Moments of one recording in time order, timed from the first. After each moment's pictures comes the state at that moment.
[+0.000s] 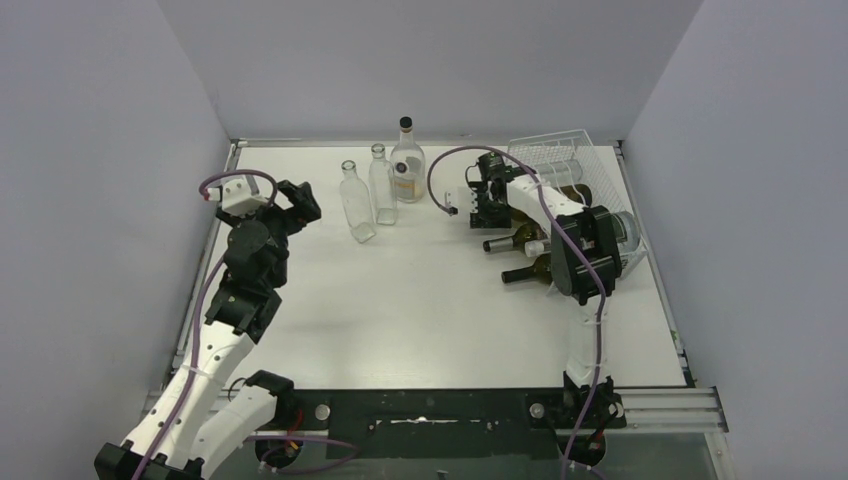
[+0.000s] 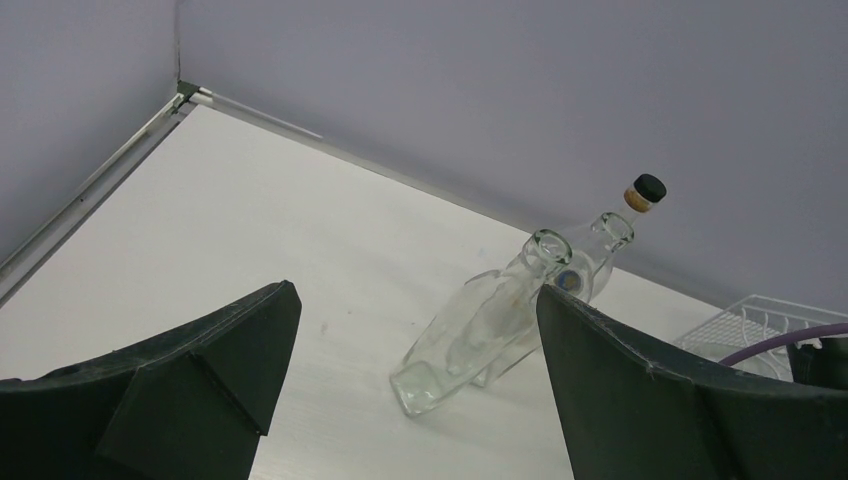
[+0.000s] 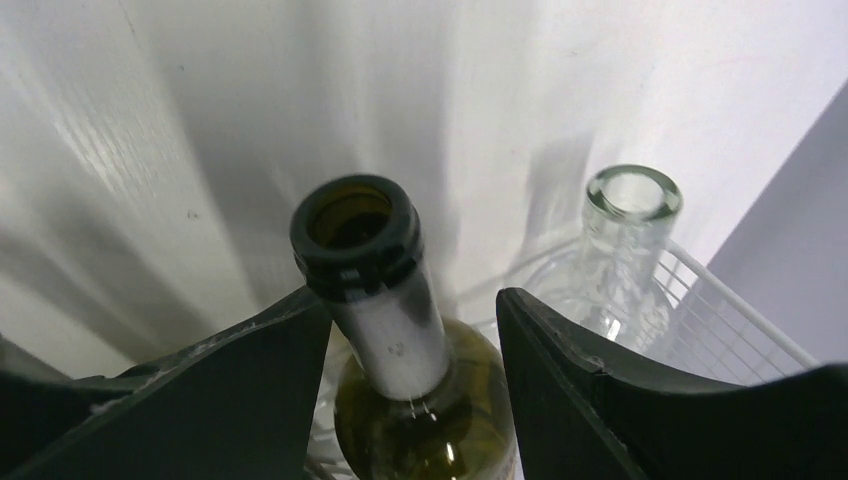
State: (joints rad) left arm -0.35 0.82 0.76 0.07 -0.50 -0.40; right arm 0.34 2.13 1.67 -0.68 0.06 -1.30
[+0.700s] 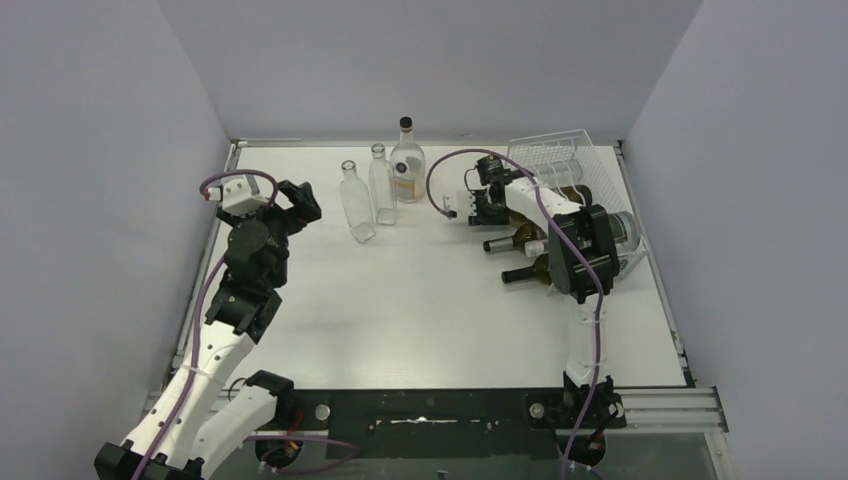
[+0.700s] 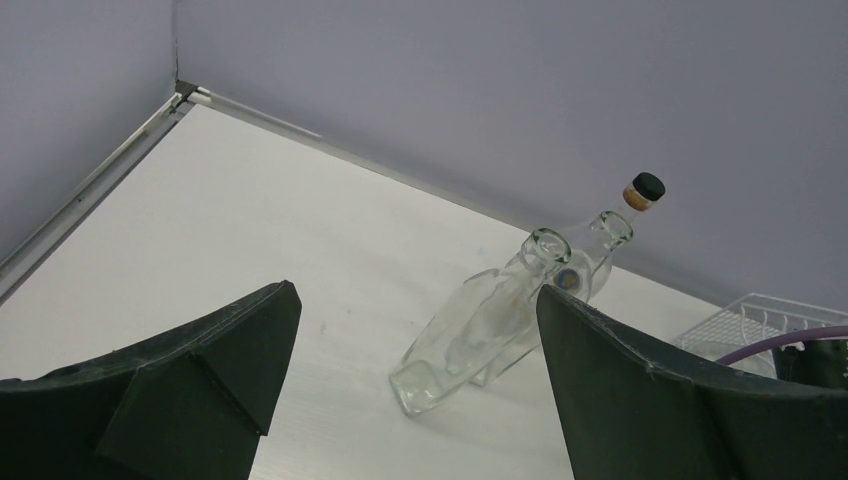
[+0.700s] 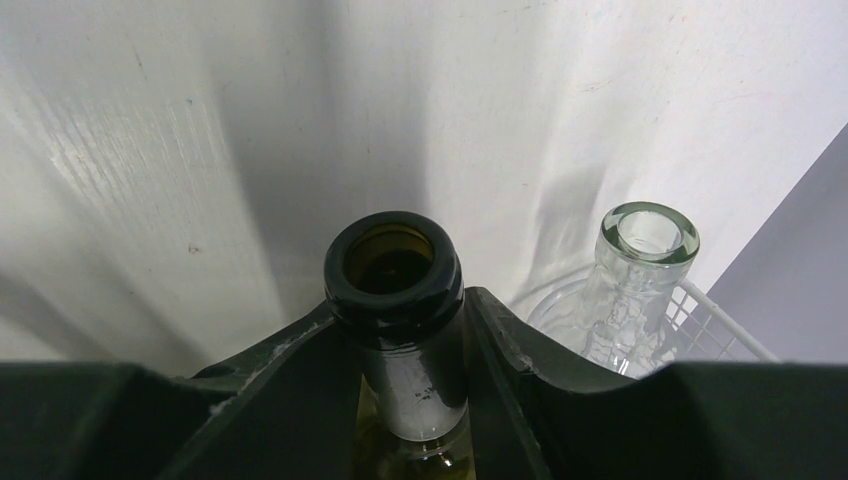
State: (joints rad) left arm -0.35 0.82 0.76 0.07 -0.49 -0.40; right arm 0.34 2.16 1.65 -0.64 0.04 -1.32
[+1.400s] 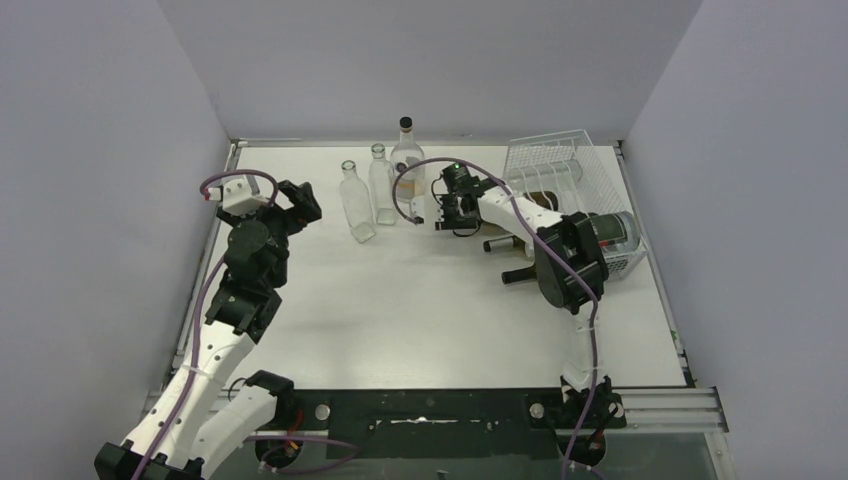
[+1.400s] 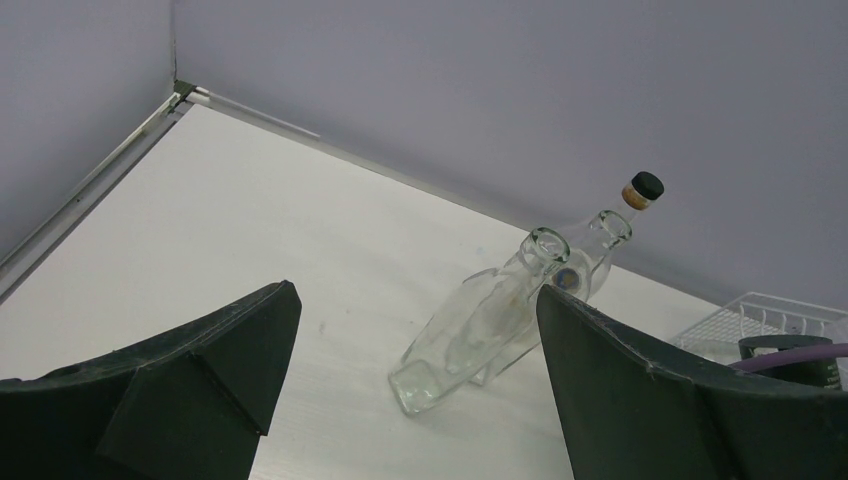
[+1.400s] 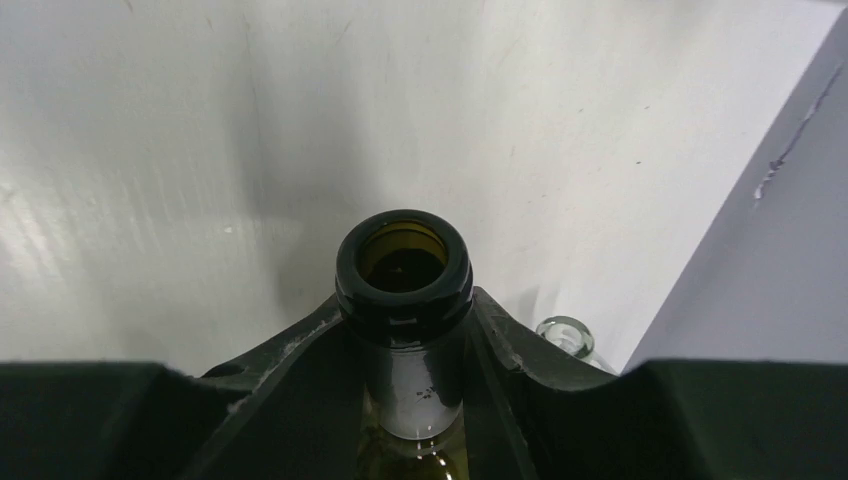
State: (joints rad) left arm -0.35 0.82 0.76 0.07 -0.49 -0.40; right arm 0.50 2.13 1.64 -0.58 0.04 -1.23
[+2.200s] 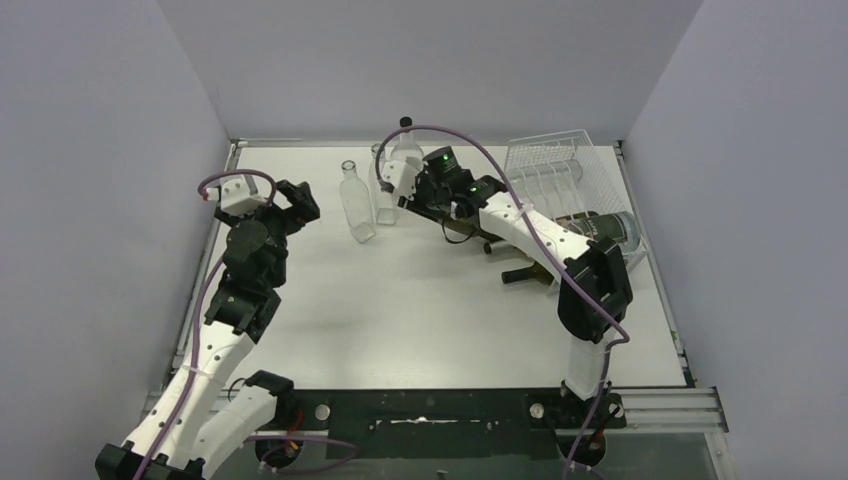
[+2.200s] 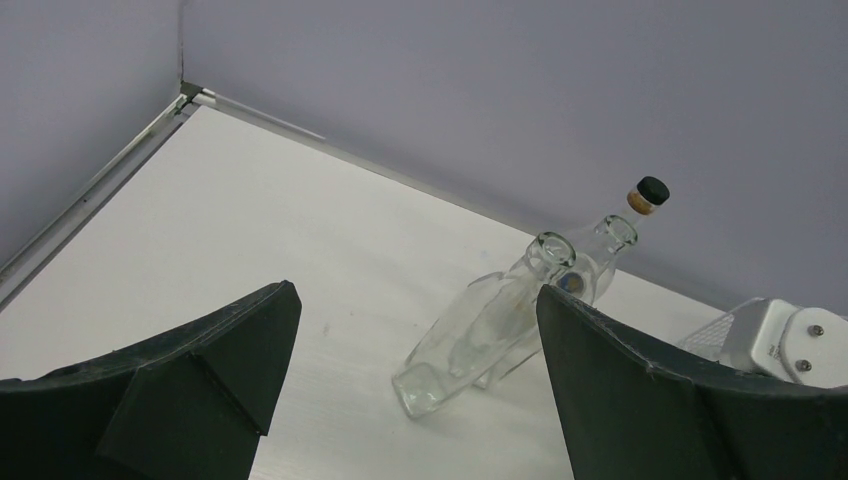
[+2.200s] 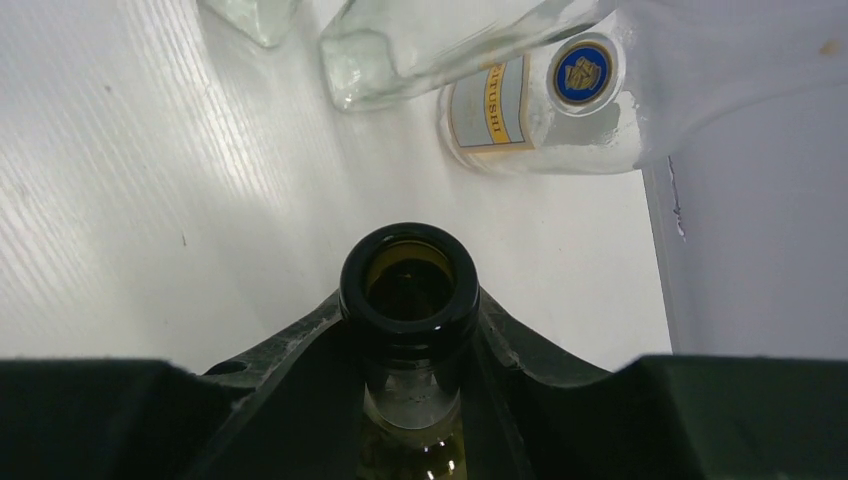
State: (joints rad) left arm -0.34 0.82 0.76 0.07 -0.49 -0.40; right arm 0.67 1.88 1.63 -0.47 -0.09 -0.72
